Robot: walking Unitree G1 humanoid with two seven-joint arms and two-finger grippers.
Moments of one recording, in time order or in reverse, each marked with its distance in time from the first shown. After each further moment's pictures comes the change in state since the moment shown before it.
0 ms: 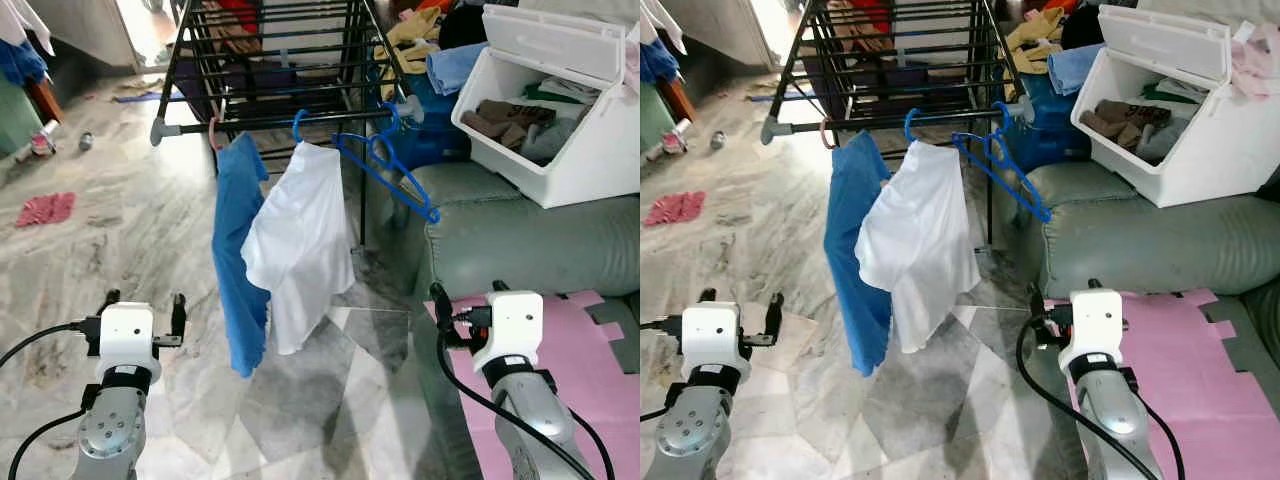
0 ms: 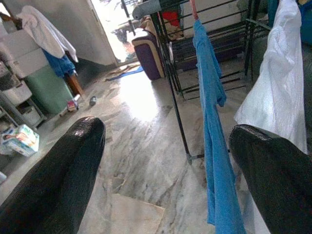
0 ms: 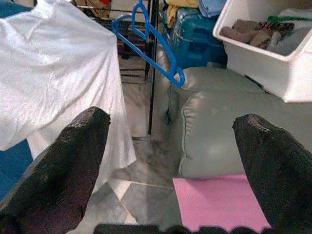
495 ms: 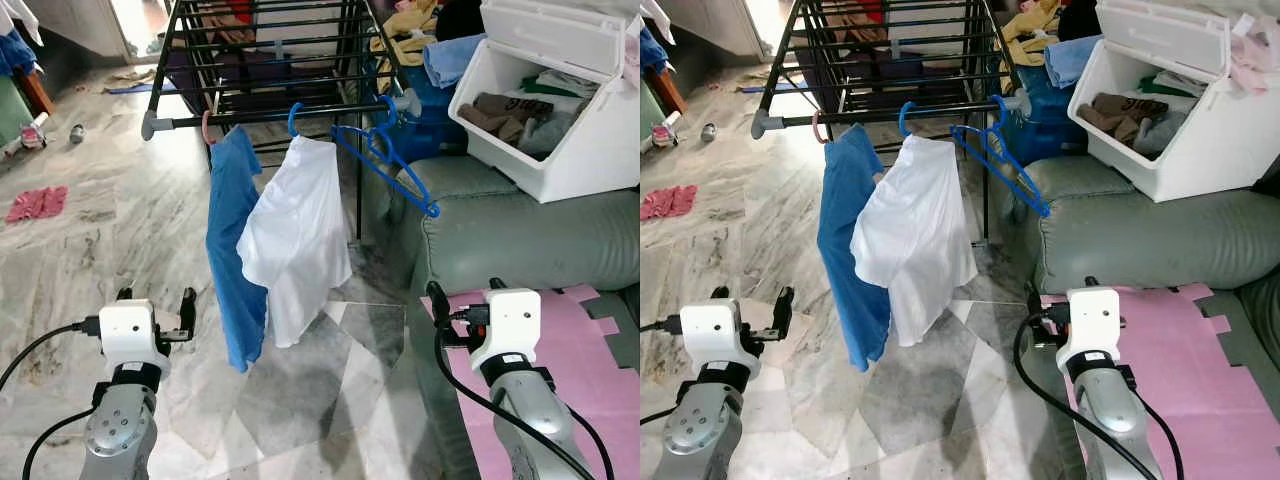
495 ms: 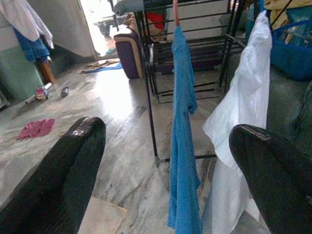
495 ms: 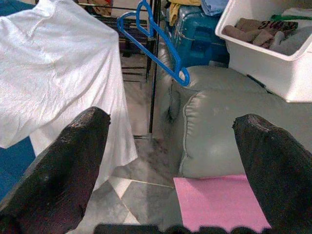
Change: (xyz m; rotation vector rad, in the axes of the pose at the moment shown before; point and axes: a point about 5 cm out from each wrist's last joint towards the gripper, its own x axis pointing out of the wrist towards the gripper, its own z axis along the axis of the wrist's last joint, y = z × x) left arm 0.002 -0.011 0.007 -0.174 -0.028 -0.048; right arm 0.000 0.003 0.006 -0.002 -0.013 0.014
